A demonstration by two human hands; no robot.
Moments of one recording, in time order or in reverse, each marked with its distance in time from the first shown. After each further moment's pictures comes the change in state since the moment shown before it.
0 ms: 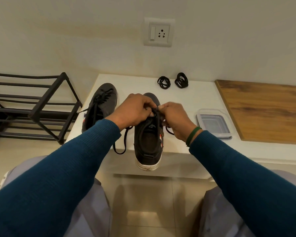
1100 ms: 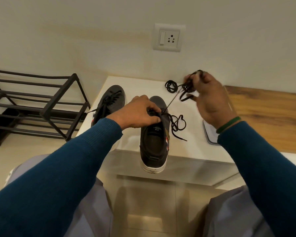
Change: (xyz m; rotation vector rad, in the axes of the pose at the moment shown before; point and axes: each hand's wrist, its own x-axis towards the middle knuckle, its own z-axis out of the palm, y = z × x) left_hand -0.010 -0.008 -0.015 0.126 -0.093 0.017; right_hand 0.009 -0.040 -0.061 0.280 -0.055 -0.396
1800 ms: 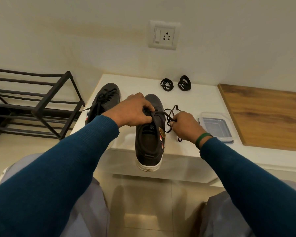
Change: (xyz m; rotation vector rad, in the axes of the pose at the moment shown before) left_hand 0.006 -0.002 0.002 0.090 -0.002 0.007; right_hand -0.025 0.064 0.019 -1.148 -0.170 0.355
